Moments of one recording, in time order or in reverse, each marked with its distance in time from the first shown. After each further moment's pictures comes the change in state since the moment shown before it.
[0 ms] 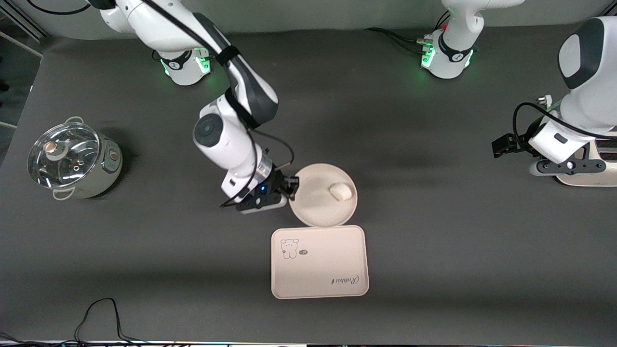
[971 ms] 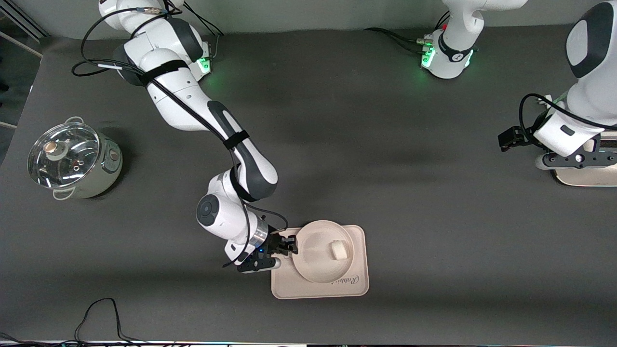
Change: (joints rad) left arm -0.154 -0.006 0.136 0.067 0.052 -0.087 -0.018; right arm -0.138 0.496 0.047 0.518 0.080 0.010 -0.188
